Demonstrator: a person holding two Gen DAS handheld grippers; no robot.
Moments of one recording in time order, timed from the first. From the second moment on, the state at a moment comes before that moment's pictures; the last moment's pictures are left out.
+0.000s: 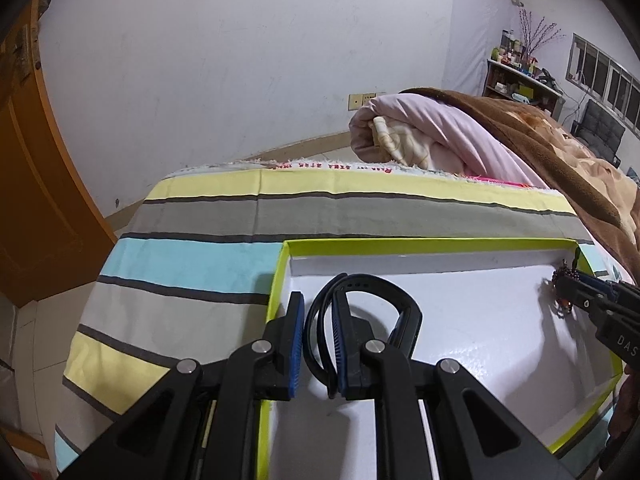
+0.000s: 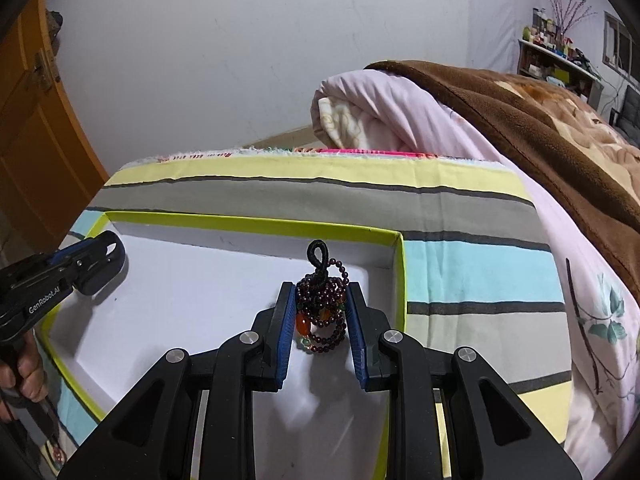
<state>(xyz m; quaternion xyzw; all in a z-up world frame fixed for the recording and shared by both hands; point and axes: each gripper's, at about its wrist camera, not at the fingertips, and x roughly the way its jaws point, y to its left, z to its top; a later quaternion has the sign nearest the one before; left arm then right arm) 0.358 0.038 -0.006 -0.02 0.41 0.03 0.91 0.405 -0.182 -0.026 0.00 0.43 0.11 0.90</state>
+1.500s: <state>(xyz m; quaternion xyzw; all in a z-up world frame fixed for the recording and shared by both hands) 0.115 0.019 0.042 -0.03 0.29 -0.01 0.96 0.124 -0.203 0.032 0.02 0.31 0.16 0.94</state>
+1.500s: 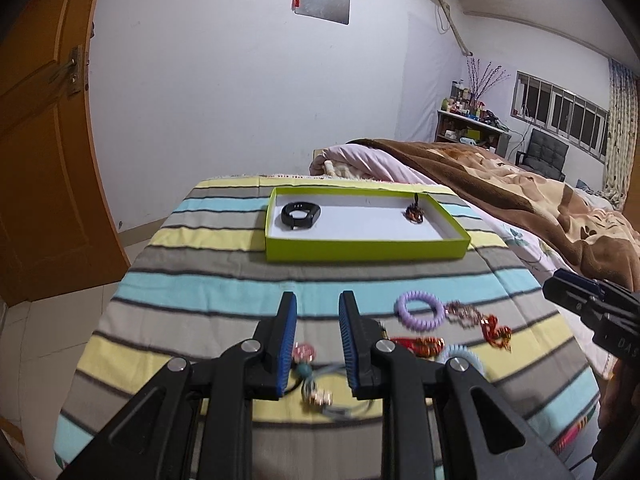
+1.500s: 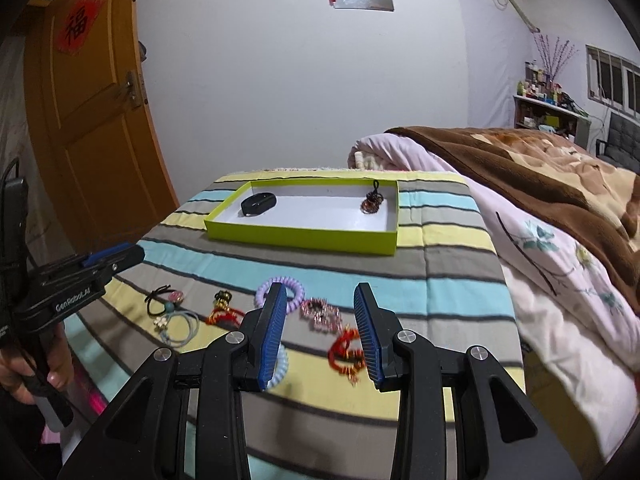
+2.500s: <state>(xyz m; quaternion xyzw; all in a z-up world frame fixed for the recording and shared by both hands) 0.080 0.021 -0.008 -0.06 0.35 -0.04 0.93 0.115 -0.213 -0.007 0.02 0.36 0.15 0.92</state>
